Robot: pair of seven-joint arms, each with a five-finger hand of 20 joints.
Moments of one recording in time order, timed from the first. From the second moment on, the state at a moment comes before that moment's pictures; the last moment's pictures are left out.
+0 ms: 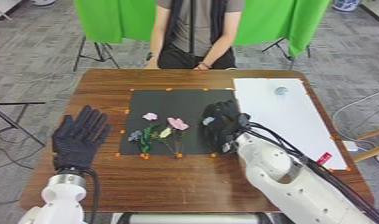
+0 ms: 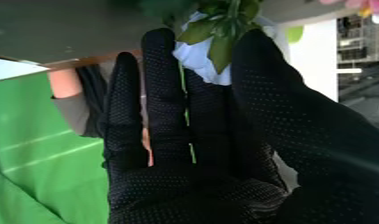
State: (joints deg) left arm 121.5 -64.2 -91.3 -121.9 9.4 15.9 16.7; right arm -74.9 -54.6 45.5 -96.4 -133.6 7.6 14.0
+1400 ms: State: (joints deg) left arm 124.5 -64.4 -93.3 -122.7 3.0 13.9 19.9; right arm -109.7 -54.7 96.7 -116.3 -58.6 11.0 3.3
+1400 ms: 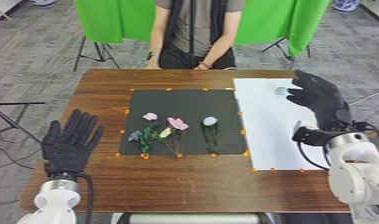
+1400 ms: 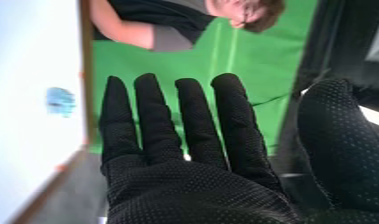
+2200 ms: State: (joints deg) left arm 124.1 -64.4 -93.4 -121.9 2.7 13.2 19.8; right arm -121.2 -58.3 104.3 -118.8 -51.3 5.6 2.2
